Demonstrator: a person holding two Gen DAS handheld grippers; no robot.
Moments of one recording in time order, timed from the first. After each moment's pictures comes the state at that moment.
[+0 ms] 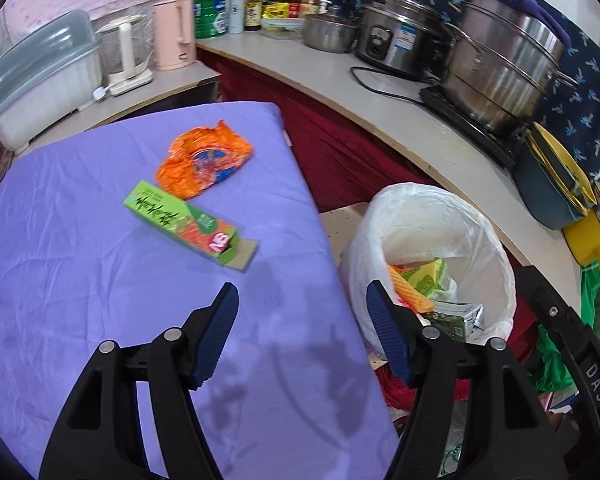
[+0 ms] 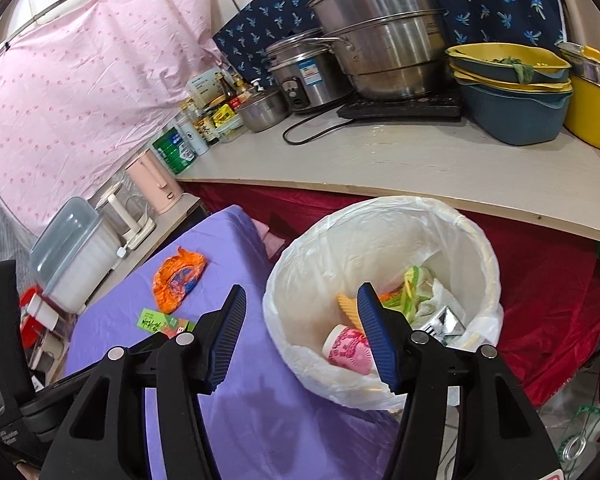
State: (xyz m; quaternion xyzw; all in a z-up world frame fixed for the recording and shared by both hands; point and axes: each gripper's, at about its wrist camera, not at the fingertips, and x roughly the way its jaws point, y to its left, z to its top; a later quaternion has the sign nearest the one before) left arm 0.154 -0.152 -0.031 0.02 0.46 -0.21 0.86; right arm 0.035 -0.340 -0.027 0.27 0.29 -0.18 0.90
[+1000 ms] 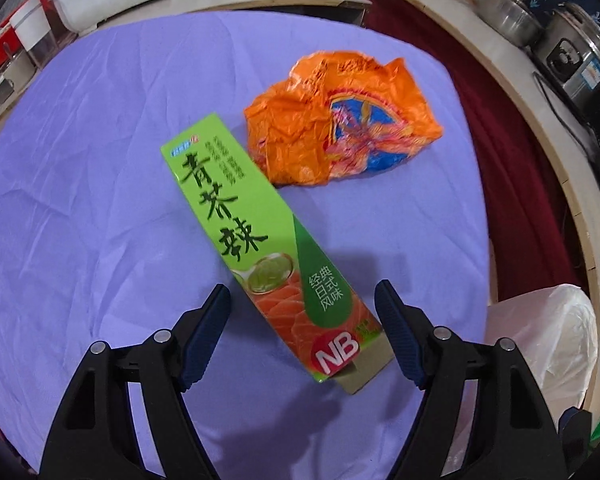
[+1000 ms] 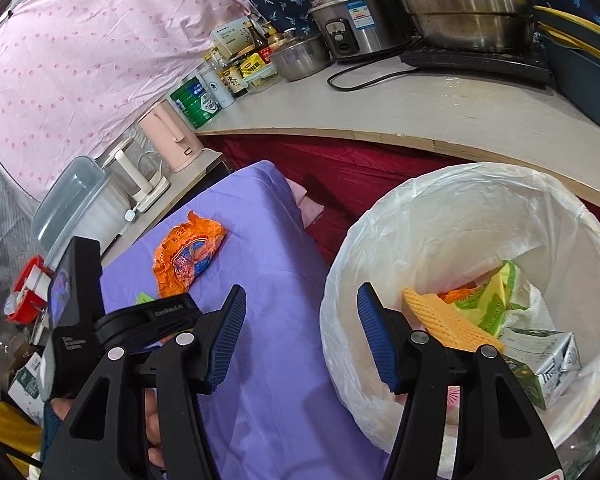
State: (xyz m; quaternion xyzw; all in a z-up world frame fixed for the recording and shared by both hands) left arm 0.297 -0.128 -0.134 -0.06 0.58 0.00 0.81; right arm 0.147 -0.329 -0.088 0.27 0.34 -0.11 0.89
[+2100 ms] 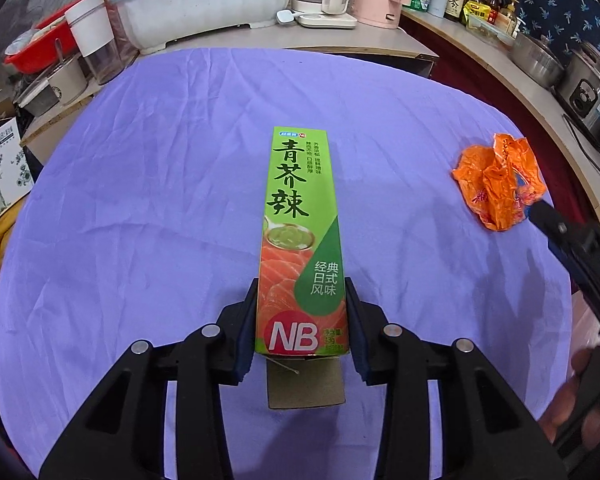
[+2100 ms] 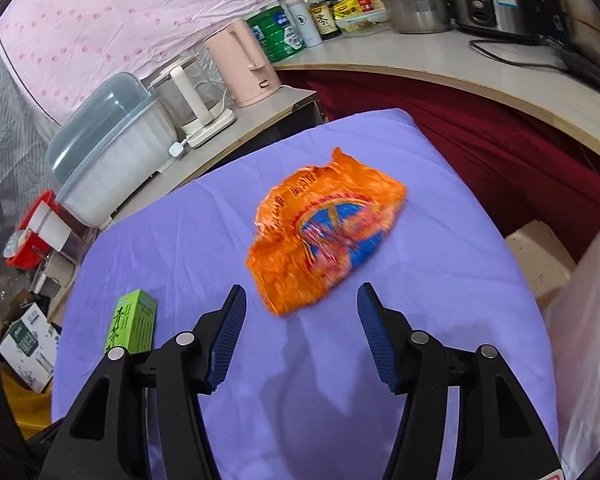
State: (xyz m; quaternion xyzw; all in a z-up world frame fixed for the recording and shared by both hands) left arm 0.280 0.047 -0.111 -0.04 0.51 0.02 0.86; right arm 0.303 -0.182 -0.117 0.20 0.40 -0.02 0.89
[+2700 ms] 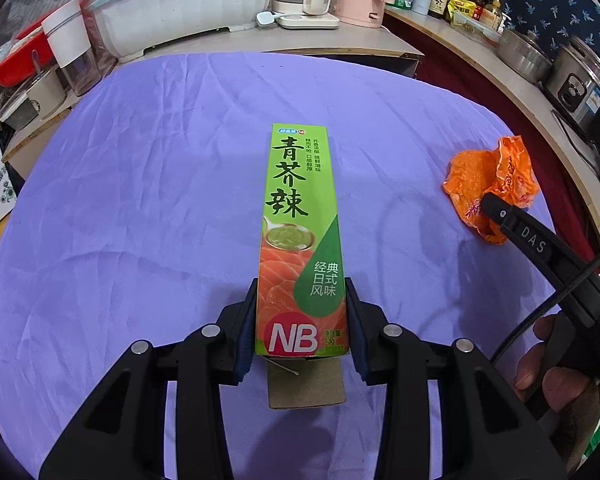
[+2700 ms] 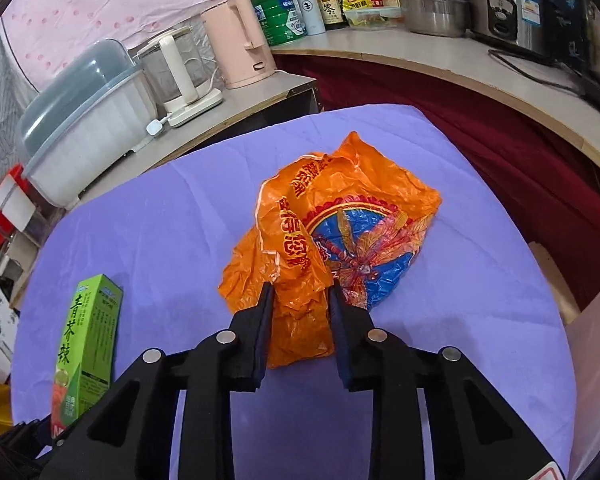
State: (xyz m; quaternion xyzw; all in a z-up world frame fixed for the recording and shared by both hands) left arm 0.294 0.041 -0.114 -0.03 0.51 -0.01 0.86; right arm 0.339 -0.170 -0.146 0.15 0.42 -0.05 0.89
